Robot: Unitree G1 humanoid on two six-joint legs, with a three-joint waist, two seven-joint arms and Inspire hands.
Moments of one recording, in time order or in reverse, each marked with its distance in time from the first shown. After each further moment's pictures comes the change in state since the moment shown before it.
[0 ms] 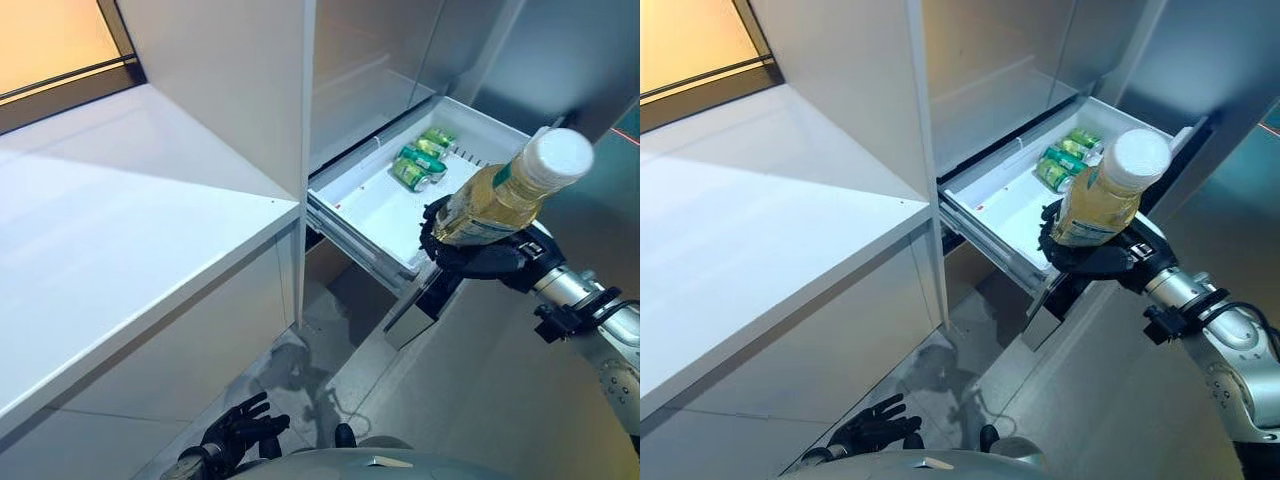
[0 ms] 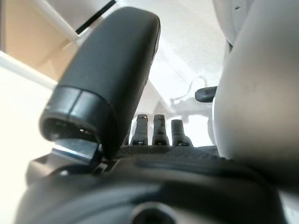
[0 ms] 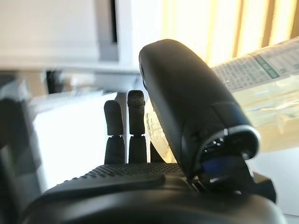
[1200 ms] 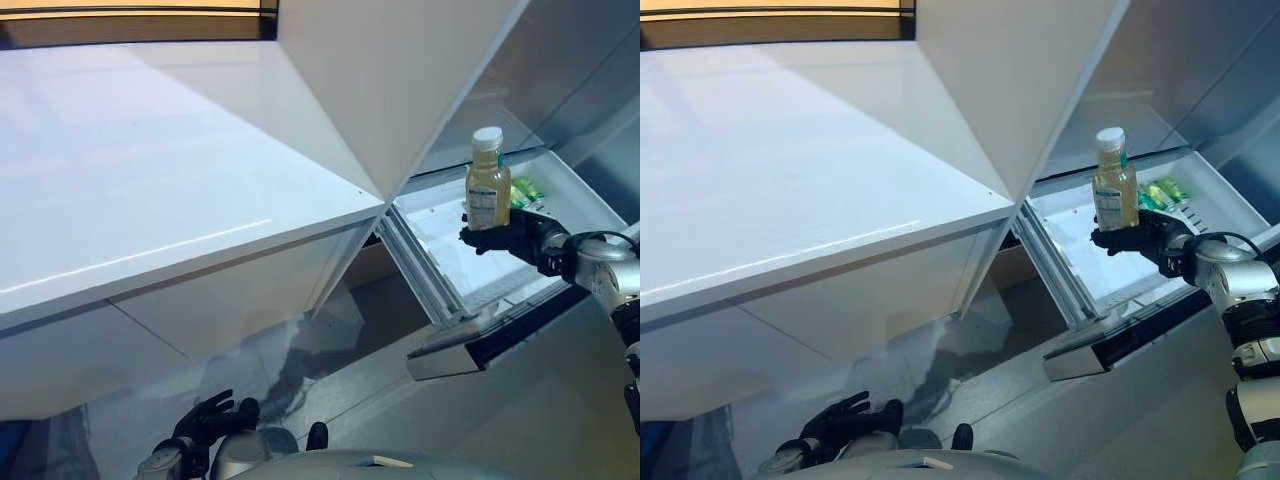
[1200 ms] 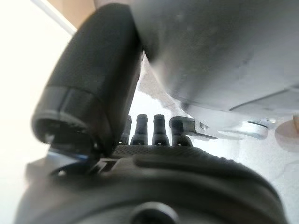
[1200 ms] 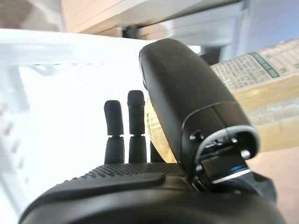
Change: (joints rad) left arm -0.053 0.086 0.053 0.038 0.111 -0.002 0.101; right arm -0.722 -0.067 0.480 1.076 -0.076 0.269 -0.049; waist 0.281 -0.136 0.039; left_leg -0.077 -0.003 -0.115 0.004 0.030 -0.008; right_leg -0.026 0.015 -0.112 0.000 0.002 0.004
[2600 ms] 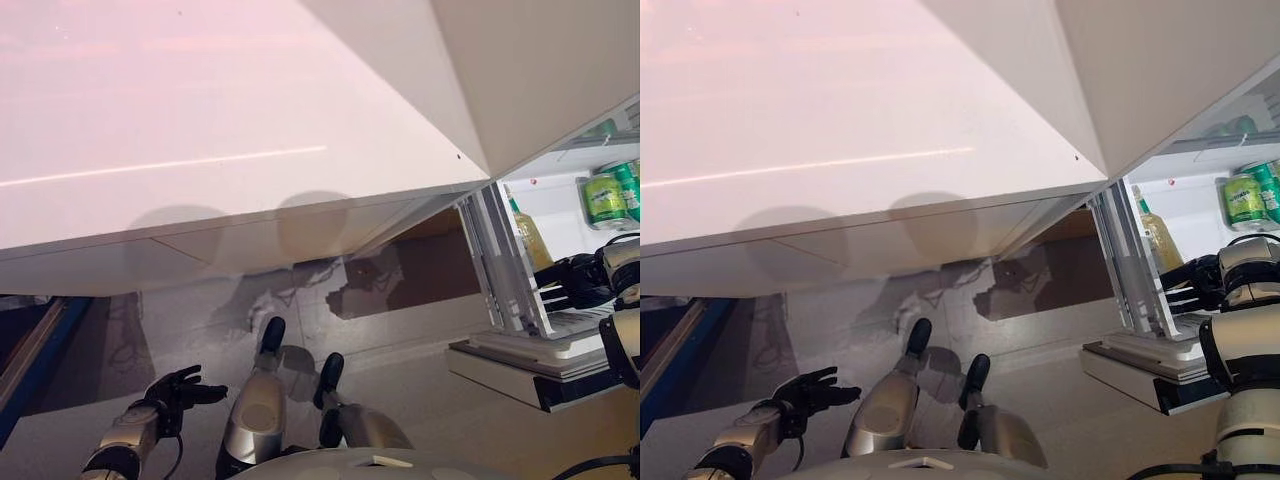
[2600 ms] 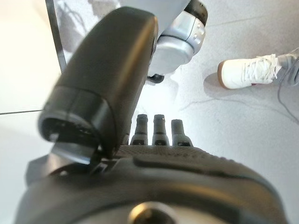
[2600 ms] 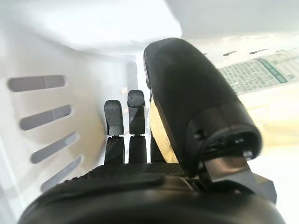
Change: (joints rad) left arm -0.096 0.167 -0.011 -0.174 -0.004 0.258 0.103; right arm -0.347 0.029 0.071 0.539 -0.609 0.174 0.312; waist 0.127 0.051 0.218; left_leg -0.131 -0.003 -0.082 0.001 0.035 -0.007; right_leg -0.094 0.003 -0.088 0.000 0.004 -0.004
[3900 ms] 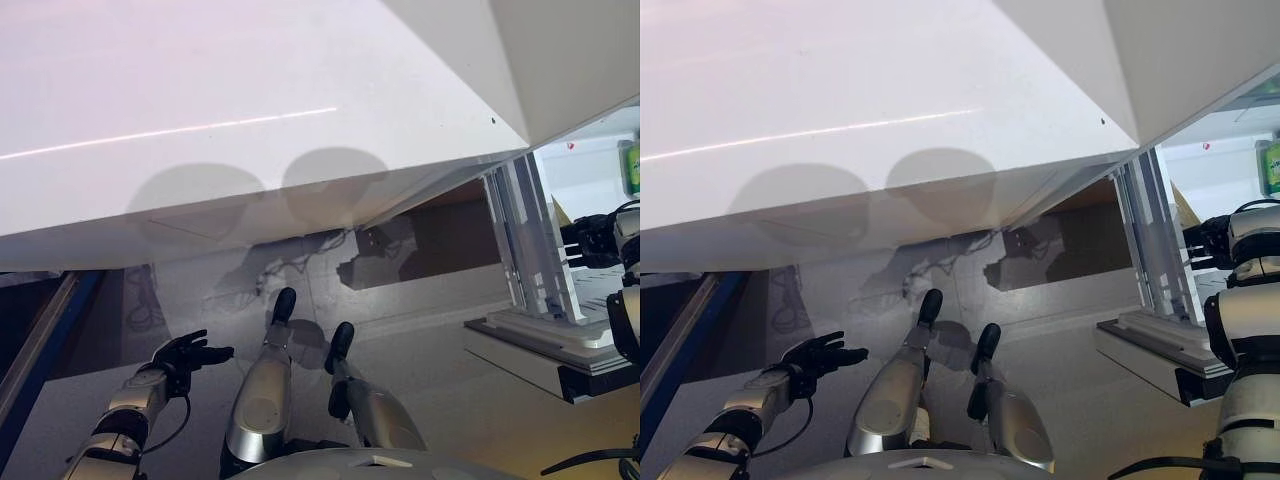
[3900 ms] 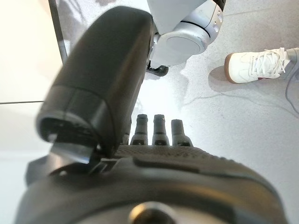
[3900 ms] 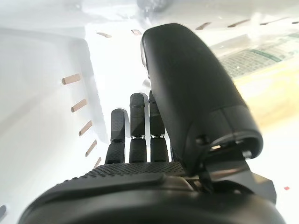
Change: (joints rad) left arm -0.120 0.003 -0.025 0.026 -0.069 0.007 0.014; right arm -0.121 -0.015 -0.007 -0.001 0.127 -0.023 -0.239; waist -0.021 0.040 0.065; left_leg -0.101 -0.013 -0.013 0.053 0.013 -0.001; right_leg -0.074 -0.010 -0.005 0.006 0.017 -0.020
